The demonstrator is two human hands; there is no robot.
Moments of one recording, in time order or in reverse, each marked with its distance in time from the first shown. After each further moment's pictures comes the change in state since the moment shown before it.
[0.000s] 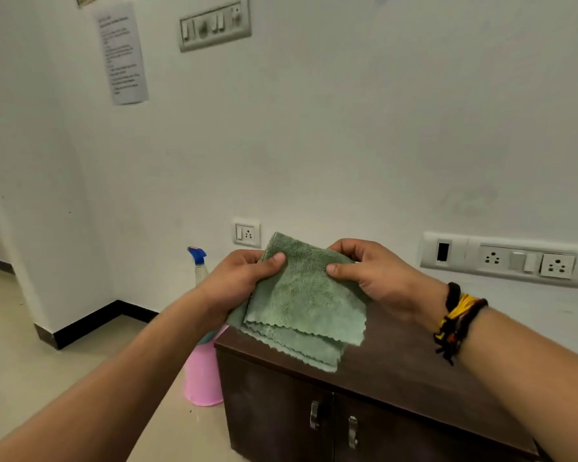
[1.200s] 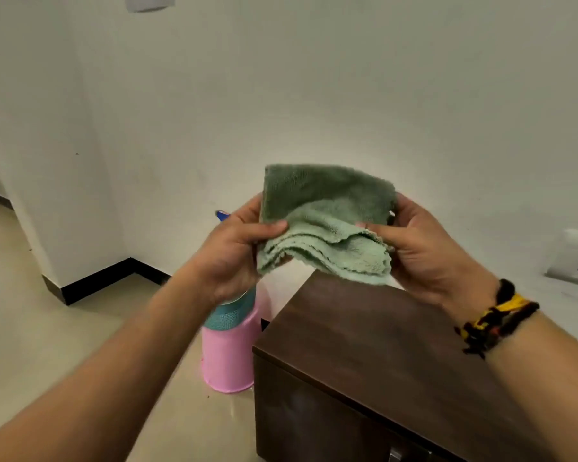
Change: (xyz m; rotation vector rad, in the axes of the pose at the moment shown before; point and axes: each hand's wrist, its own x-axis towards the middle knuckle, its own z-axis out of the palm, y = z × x) left_hand 0.100 -0.084 -0.145 -0.655 -0.104 0.107; right_hand 0.167 0.048 0.078 0.463 0.005 -0.164
